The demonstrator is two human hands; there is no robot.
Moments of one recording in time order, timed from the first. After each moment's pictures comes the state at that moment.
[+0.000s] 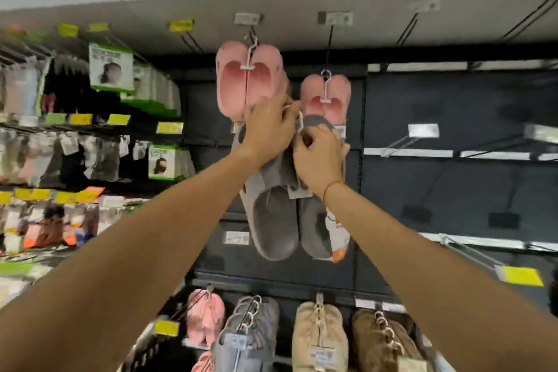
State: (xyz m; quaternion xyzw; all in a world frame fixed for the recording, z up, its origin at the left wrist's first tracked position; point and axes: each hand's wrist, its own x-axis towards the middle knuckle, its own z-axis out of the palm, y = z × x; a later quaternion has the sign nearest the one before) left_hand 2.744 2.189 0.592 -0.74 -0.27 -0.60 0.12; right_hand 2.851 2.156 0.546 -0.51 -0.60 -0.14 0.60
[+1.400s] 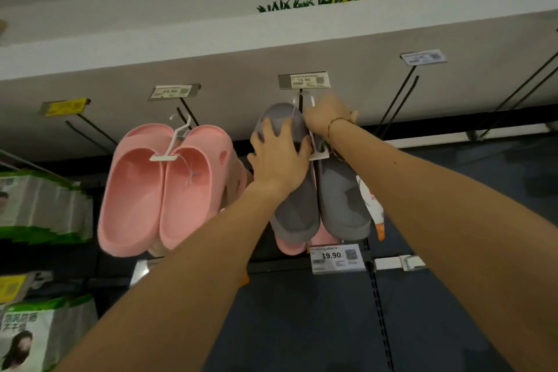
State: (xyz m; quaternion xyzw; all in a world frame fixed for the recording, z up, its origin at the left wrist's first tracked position) left_hand 2.903 2.477 0.767 -0.71 -0.33 -0.59 0.19; right_hand 3.006 2.451 0.850 -0.59 -0.48 -0.22 0.61
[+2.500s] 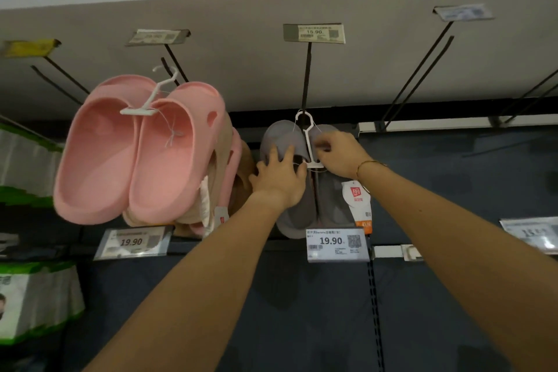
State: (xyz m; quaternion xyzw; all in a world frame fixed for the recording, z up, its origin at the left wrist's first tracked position) left_hand 2.930 2.584 0.720 -0.78 -0.43 -0.44 0.12; right_hand 3.084 2.547 0.768 -0.52 -0.67 -0.28 0.44
